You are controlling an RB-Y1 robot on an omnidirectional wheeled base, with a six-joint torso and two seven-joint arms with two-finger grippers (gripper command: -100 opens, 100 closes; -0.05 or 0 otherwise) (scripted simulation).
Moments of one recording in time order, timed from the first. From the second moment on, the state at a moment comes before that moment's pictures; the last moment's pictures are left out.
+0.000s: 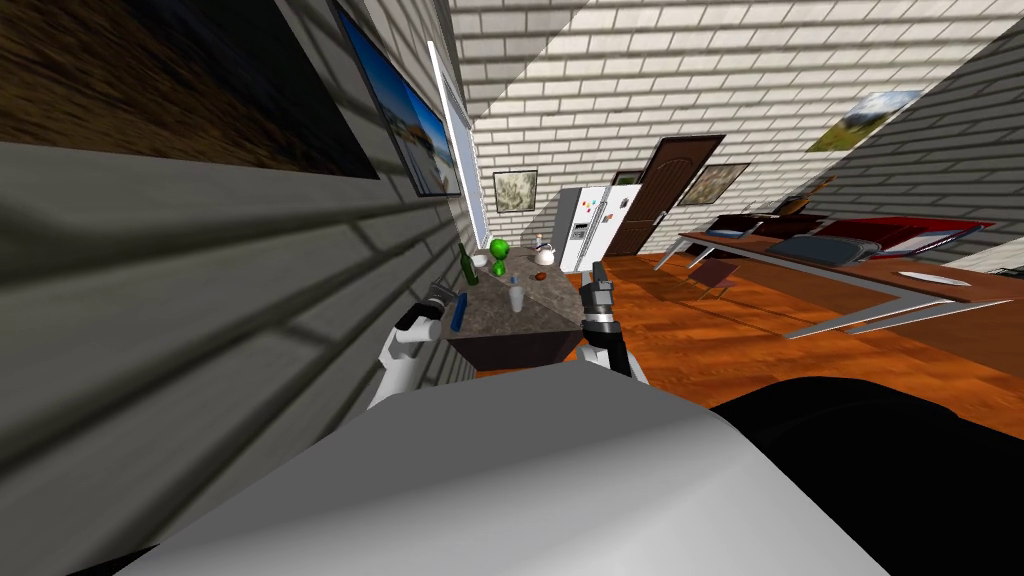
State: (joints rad) left arm -0.09 0.28 0.01 -1.79 0.29 0.37 0.73; right arm 0.53 0.00 -0.06 -2.24 0.03 -0.48 0.06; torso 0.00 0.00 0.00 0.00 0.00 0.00
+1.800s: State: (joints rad) left arm -0.34 0.37 -0.02 -1.53 0.39 0.85 1.07; right arm 0.53 0.00 -0.06 -2.24 0.03 -0.48 0.06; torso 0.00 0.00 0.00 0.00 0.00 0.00
